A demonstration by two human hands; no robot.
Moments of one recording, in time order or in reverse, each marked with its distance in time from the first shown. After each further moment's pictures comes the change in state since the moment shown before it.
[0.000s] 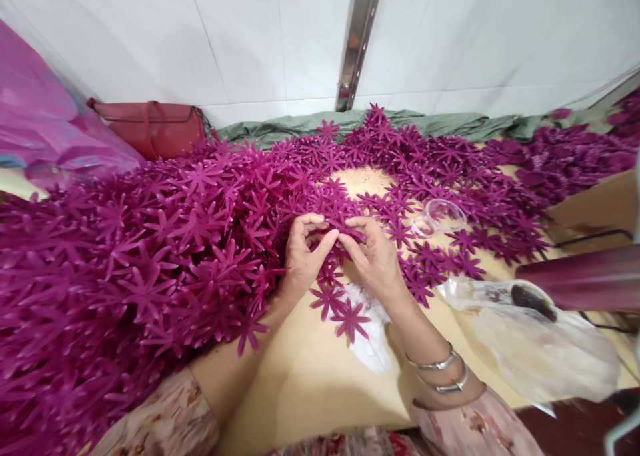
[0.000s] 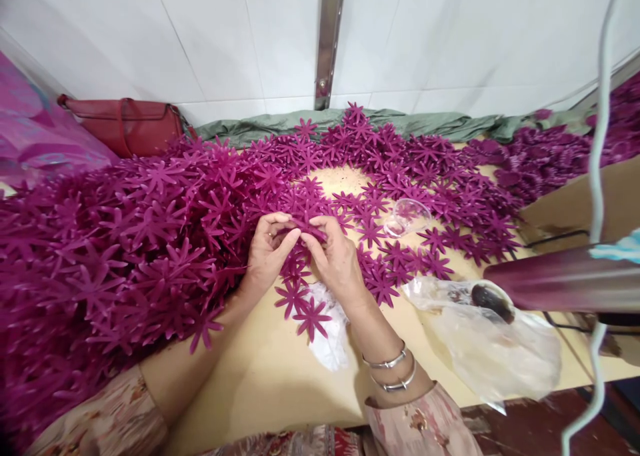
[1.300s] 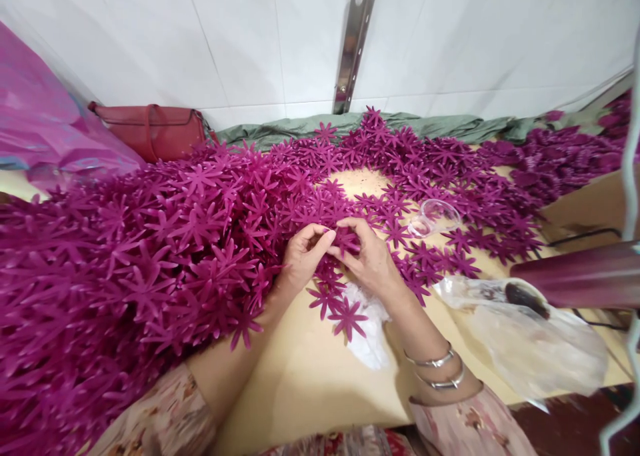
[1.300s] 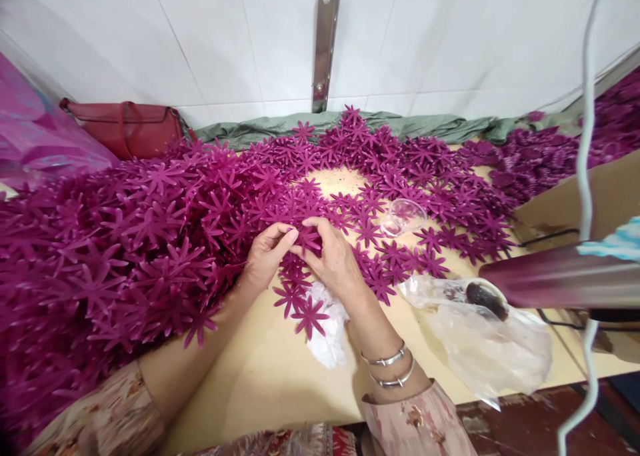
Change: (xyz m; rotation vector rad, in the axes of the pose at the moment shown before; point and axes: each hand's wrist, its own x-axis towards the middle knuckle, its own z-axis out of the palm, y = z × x) left_hand 0.004 0.001 -0.001 -0.026 -0.102 -0.167; right_hand 0.004 0.006 -0.006 -0.119 -0.150 -0.154
